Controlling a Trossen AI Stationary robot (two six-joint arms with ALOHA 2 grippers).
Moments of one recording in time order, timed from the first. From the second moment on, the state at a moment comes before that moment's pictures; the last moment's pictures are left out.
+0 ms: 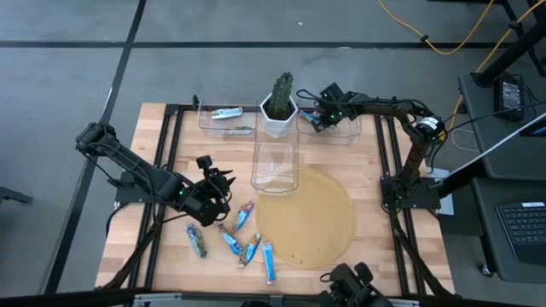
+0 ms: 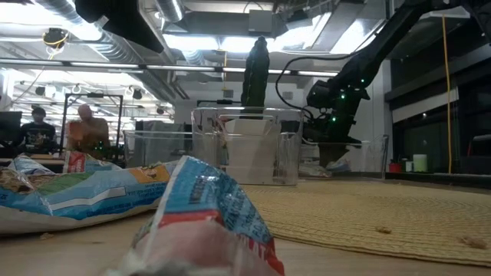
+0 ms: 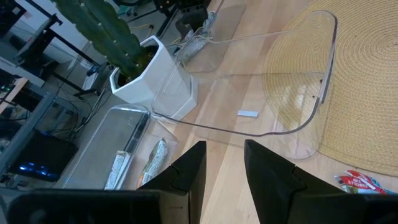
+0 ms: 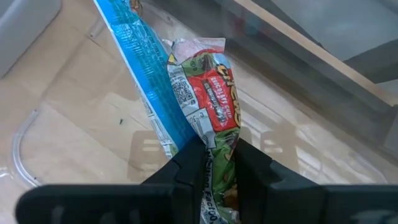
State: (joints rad) left arm -0.51 1.27 0.96 -0.77 -1.00 -0.43; right arm -0.84 1.83 1.09 -0.40 0.01 0.13
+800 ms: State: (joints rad) left arm -0.51 1.27 0.96 -0.77 -1.00 -0.43; right arm -0.84 1.83 1.09 -0.41 0.01 0.10
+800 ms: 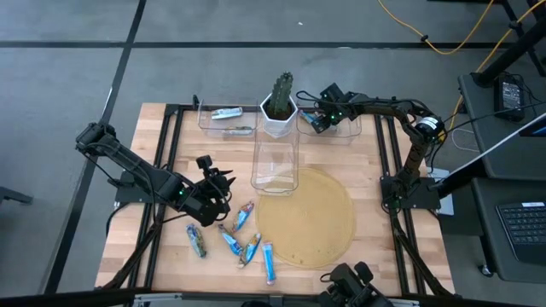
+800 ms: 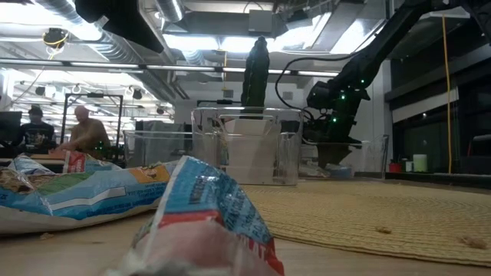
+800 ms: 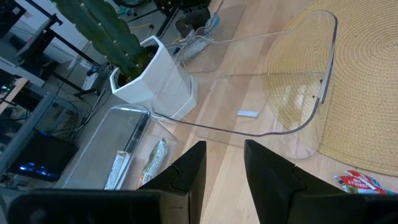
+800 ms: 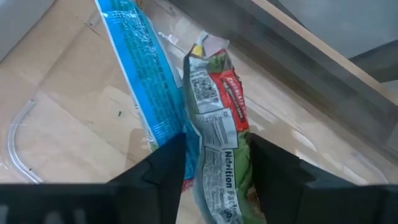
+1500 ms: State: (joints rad) left arm -0.51 1.27 0.96 -0.77 -1.00 -0.43; right arm -0.83 1.62 1.09 -0.57 0.01 0.10
